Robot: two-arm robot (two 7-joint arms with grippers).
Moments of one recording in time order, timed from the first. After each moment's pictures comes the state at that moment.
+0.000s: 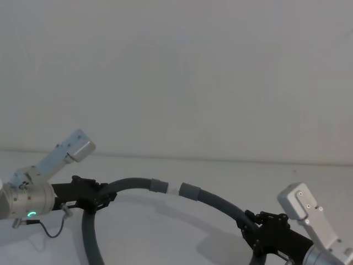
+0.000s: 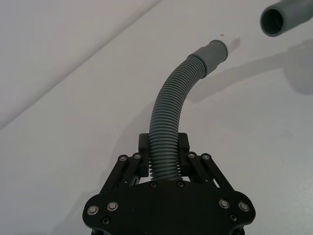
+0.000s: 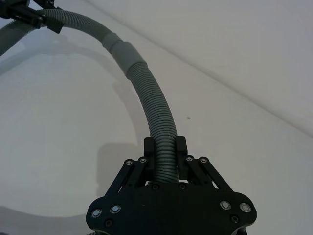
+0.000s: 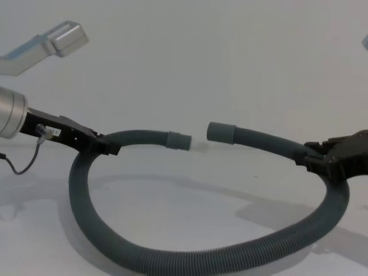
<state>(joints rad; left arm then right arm) -0.79 0.48 0.59 -1.10 -0.29 0.29 -0.70 0.27 0.47 -0.34 -1.58 0.18 0.22 0.41</state>
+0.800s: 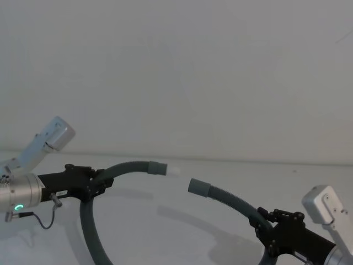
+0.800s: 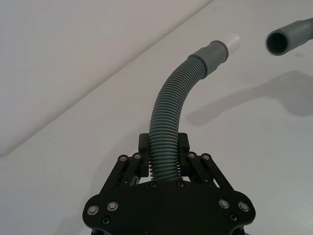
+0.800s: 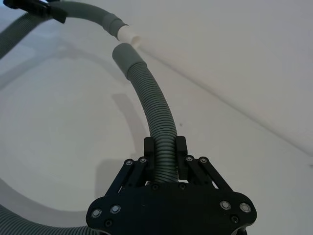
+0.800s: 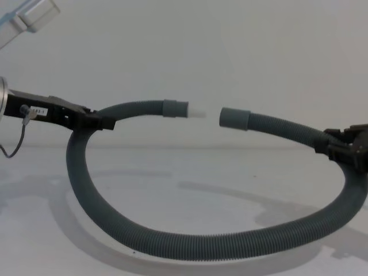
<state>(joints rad) -0.78 0.50 0.53 -1.09 -0.40 0.18 -0.77 0.22 0.53 -0.30 -1.61 0.23 0.12 0.45</state>
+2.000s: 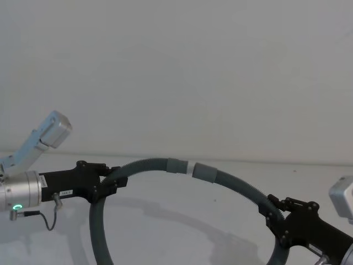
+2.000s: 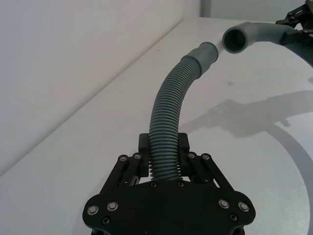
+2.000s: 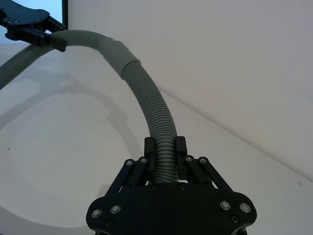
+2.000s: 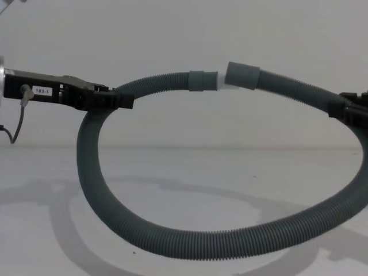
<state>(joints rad) -0.76 0.53 0.53 -1.16 -0.51 0.12 -0.91 0.16 0.58 -0.24 -1.73 0.33 0.09 0.44</state>
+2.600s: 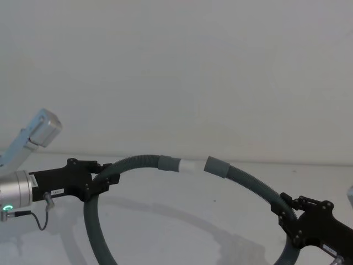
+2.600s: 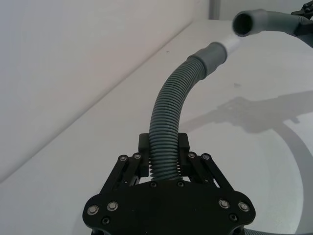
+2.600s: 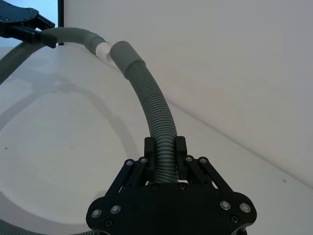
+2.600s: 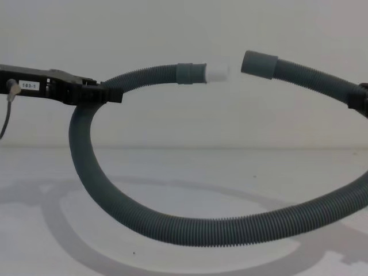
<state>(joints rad) -0.72 0.58 0.52 -1.23 -0.53 0.13 -0.87 0.12 0.62 -0.20 -1.77 0.35 0.07 0.44</state>
